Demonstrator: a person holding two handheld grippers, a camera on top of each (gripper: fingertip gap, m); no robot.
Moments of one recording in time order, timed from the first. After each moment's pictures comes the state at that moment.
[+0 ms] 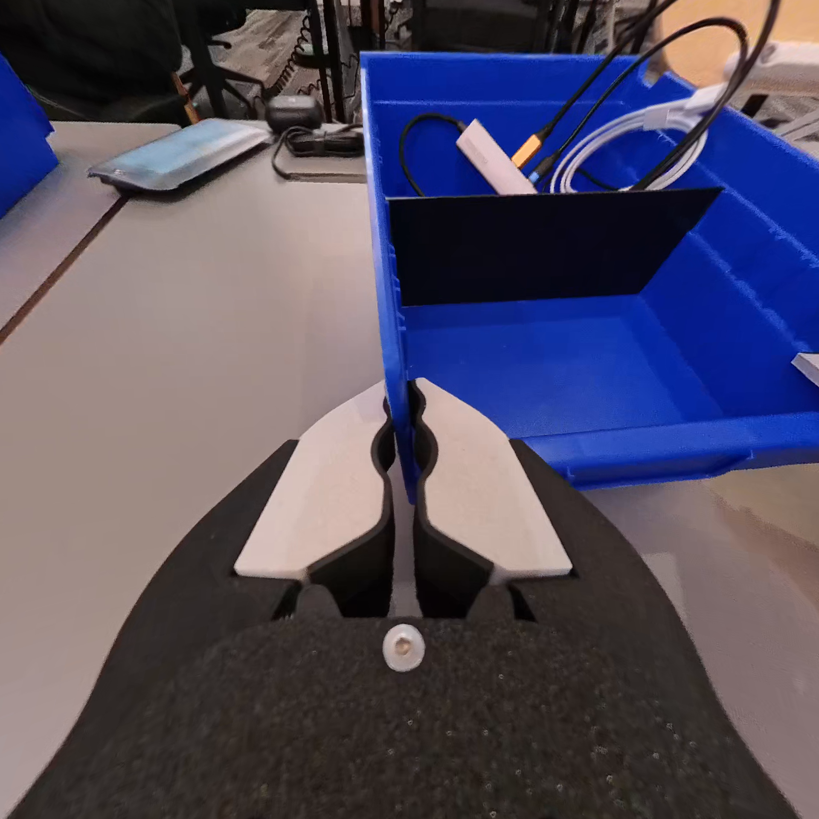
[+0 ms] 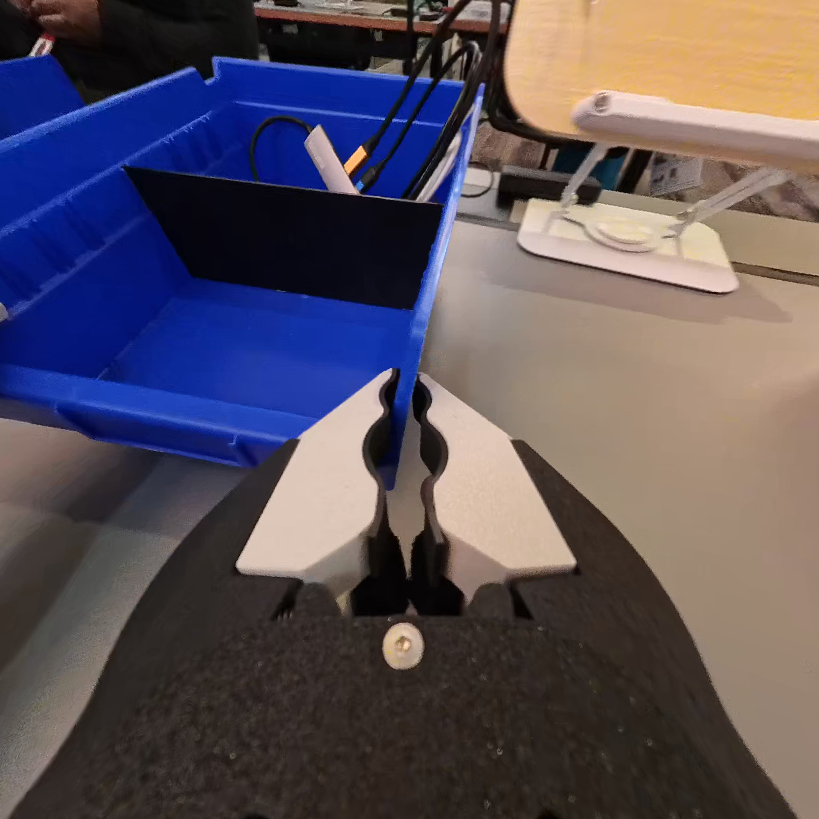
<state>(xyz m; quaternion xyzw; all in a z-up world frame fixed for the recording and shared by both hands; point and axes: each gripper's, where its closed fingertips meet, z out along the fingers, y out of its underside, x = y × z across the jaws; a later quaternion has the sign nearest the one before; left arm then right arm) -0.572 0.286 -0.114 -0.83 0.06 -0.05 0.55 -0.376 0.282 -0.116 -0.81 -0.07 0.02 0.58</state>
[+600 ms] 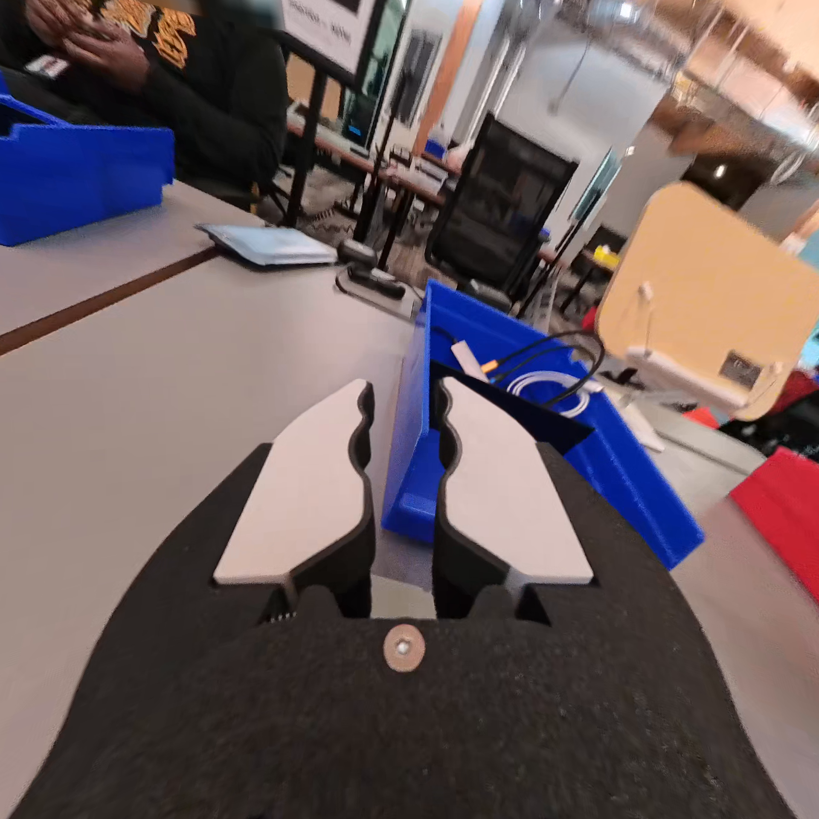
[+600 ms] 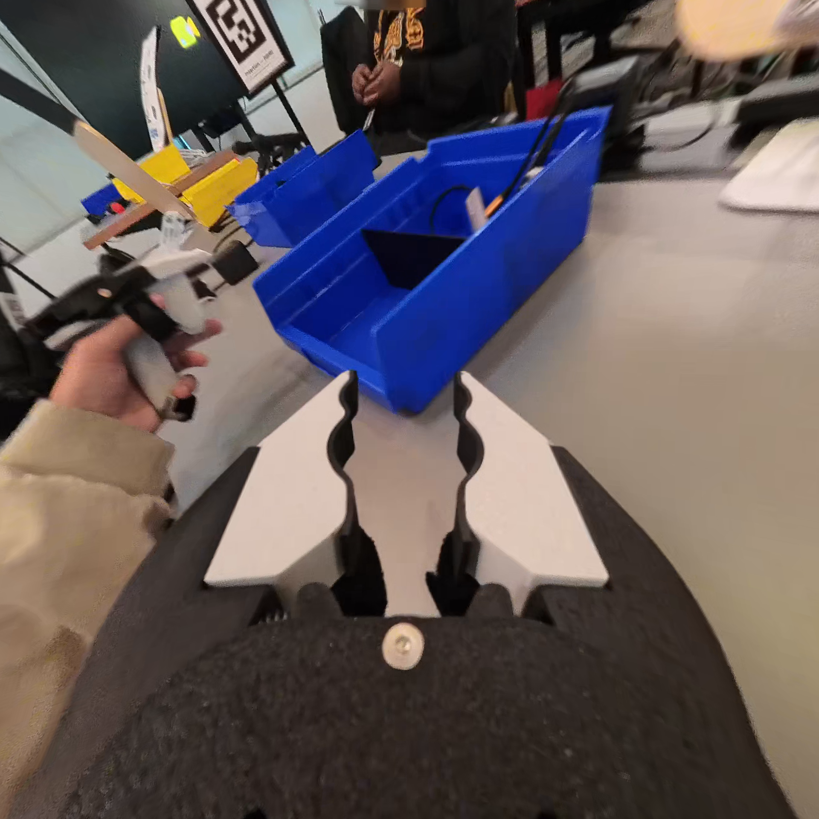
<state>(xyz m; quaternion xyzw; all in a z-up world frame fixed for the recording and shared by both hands) -0.637 0.262 -0.057 -0.73 -0.11 -0.17 0.65 -0.342 0.220 -0.078 -0.78 -0.15 0.33 0.51</state>
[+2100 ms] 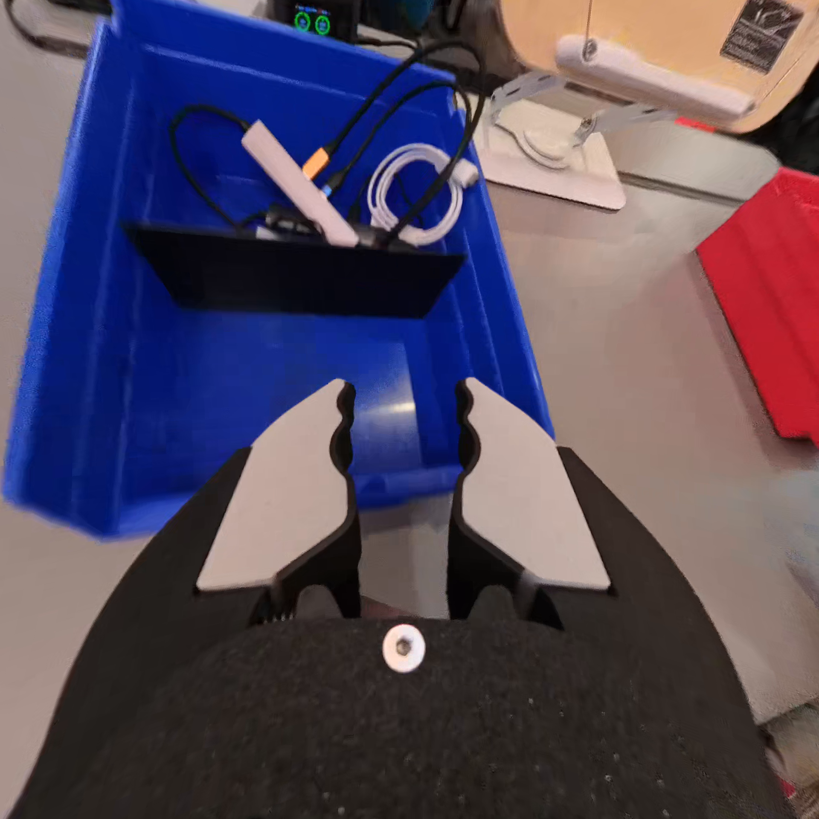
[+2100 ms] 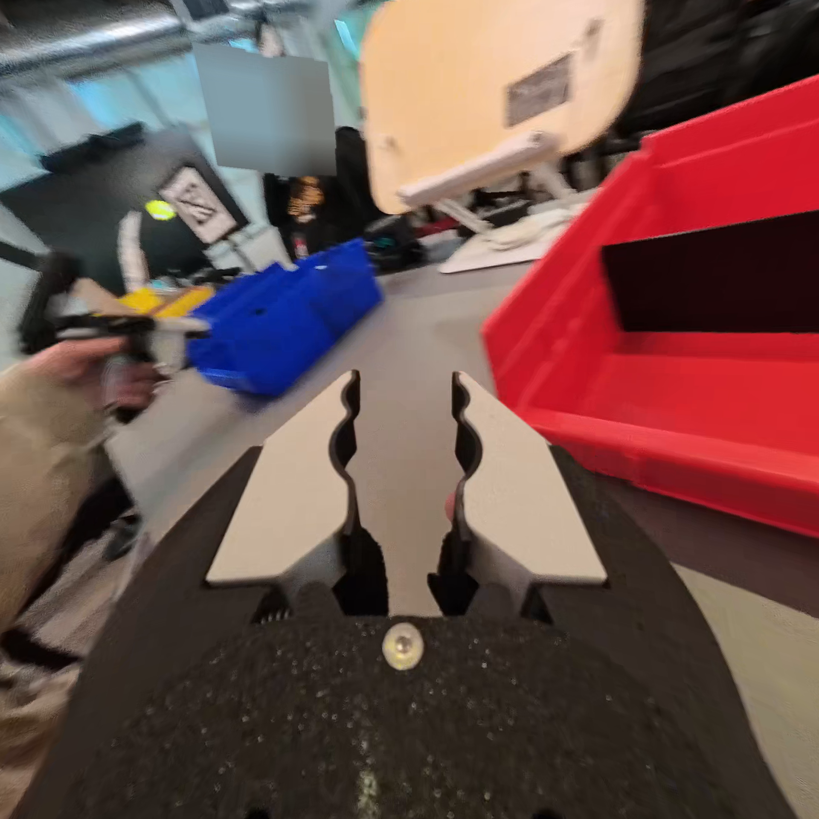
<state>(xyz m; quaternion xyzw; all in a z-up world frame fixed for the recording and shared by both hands) -0.475 0.279 -0.084 -0.88 0.06 -0.19 0.43 -0.062 0.155 -0.084 -0.73 -0.05 0.33 0.60</state>
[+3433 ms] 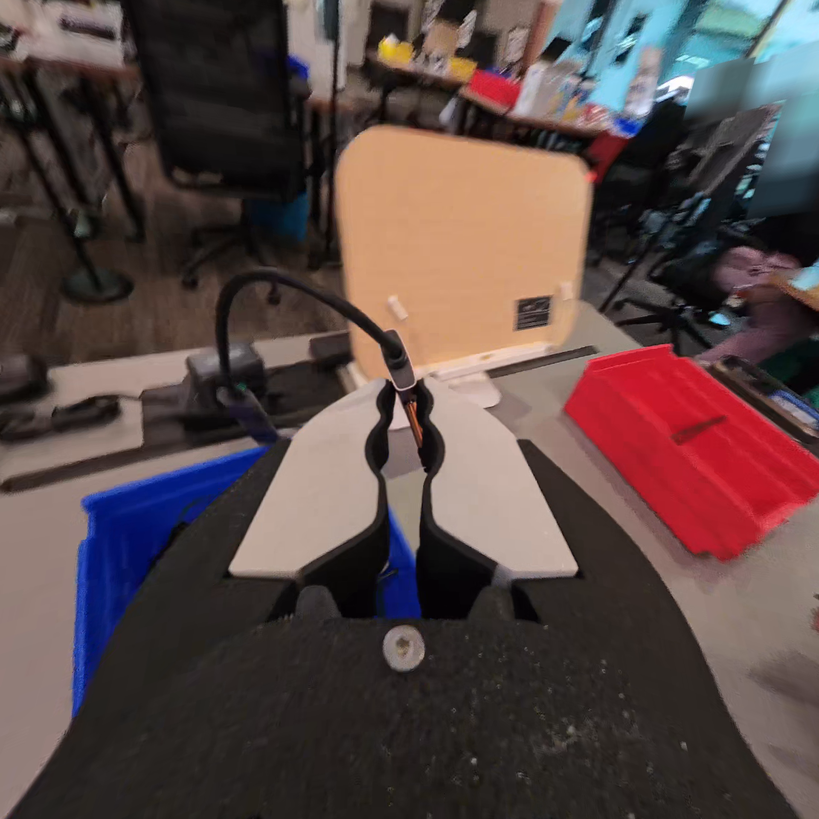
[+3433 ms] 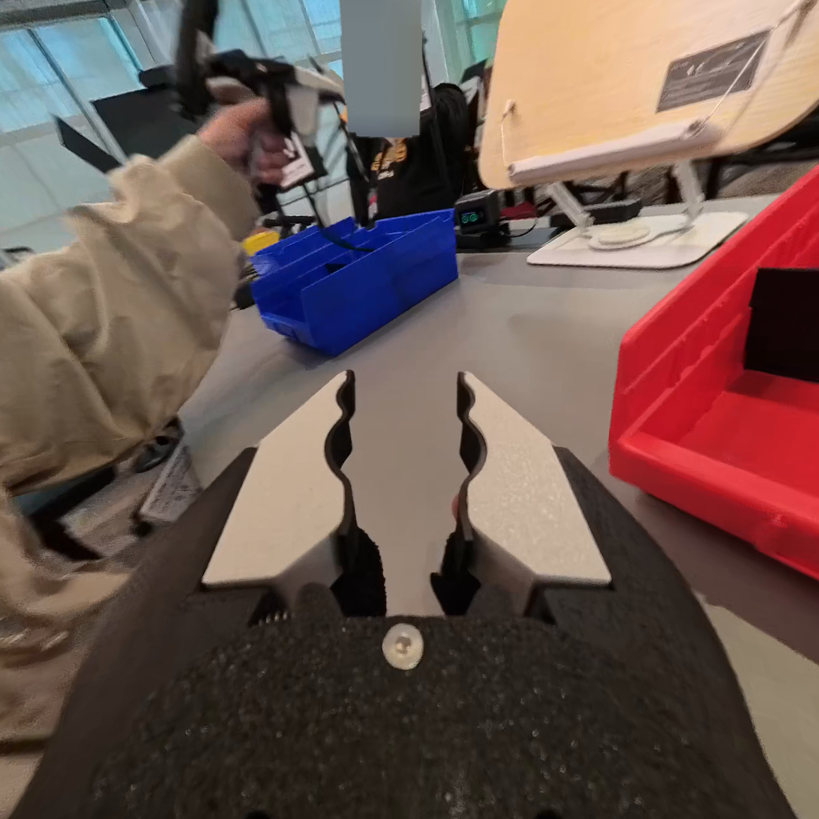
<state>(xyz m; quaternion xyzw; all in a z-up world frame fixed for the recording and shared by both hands) -0.414 0.416 0.080 -0.78 0.18 -0.26 0.54 -0.110 0.130 -0.076 -0.71 -0.16 0.34 0.59</state>
